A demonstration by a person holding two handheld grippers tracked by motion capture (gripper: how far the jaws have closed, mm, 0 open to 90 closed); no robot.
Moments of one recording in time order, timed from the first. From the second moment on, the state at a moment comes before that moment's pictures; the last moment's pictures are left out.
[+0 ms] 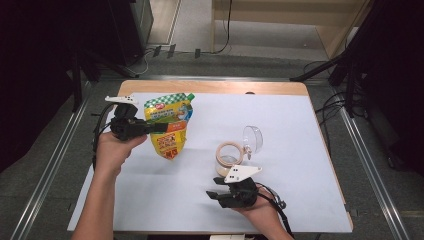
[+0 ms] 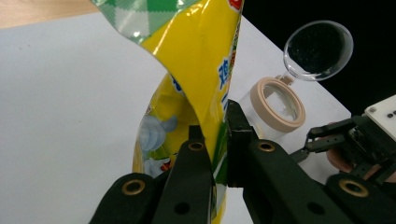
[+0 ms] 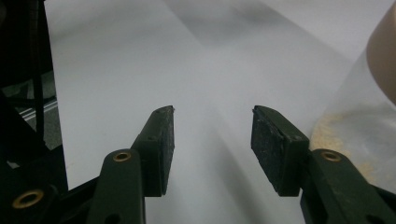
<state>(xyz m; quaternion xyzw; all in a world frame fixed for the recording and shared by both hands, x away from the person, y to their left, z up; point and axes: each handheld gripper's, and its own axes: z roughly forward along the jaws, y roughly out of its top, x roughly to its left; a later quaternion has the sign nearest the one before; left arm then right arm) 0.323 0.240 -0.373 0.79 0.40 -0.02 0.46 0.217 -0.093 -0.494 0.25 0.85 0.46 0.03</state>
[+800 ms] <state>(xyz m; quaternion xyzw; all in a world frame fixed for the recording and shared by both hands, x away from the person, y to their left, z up) 0.279 0.211 -0.357 0.82 0.34 -0.06 0.46 0.231 -0.046 -0.502 0.27 0.84 0.47 0.03</state>
